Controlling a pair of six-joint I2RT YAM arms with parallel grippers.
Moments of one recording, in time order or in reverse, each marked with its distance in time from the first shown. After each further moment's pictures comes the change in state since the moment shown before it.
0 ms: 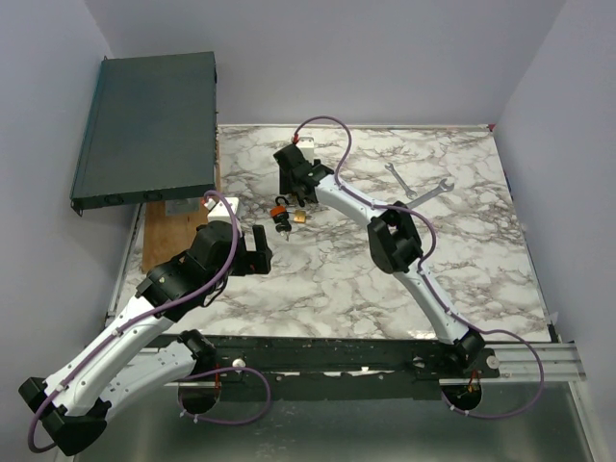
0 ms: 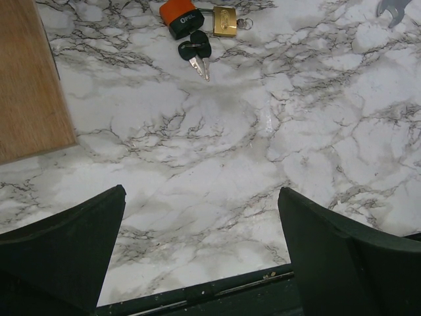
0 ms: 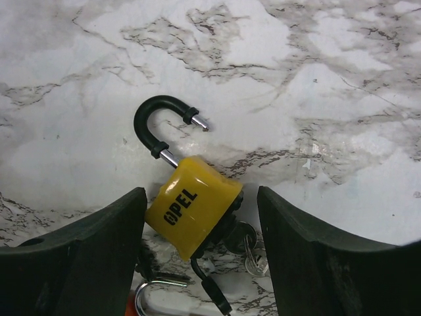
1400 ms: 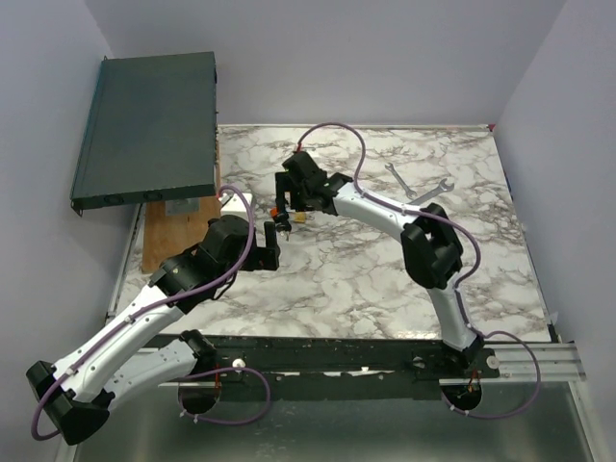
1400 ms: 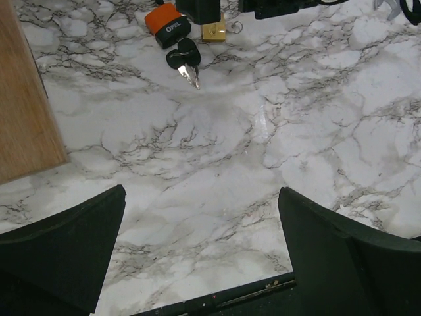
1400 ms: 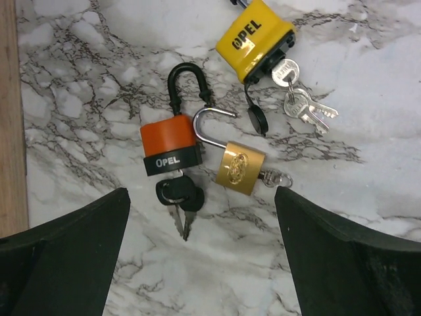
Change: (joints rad) left arm -0.022 0.086 0.018 0.077 0.000 0.045; right arm 0.055 -0.484 -0.580 0.110 -0.229 0.028
